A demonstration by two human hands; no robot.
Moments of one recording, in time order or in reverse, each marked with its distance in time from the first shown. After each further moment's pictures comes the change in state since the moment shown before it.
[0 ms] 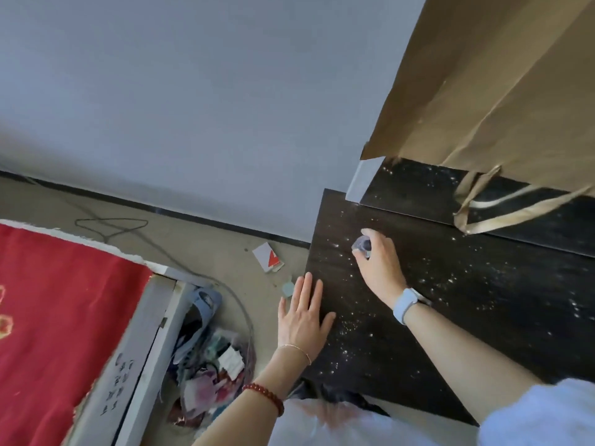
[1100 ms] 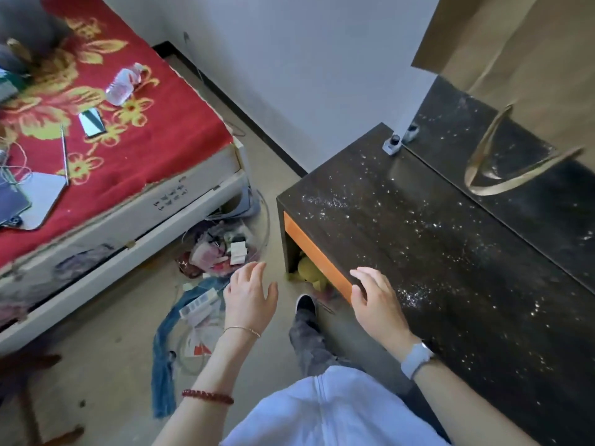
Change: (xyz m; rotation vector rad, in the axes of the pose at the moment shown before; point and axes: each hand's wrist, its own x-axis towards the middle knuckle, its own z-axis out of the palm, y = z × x) left_hand -0.240 0.131 0.149 -0.373 0.638 -0.728; right_hand -0.228 0.168 -0.077 -0.175 -0.352 -0.644
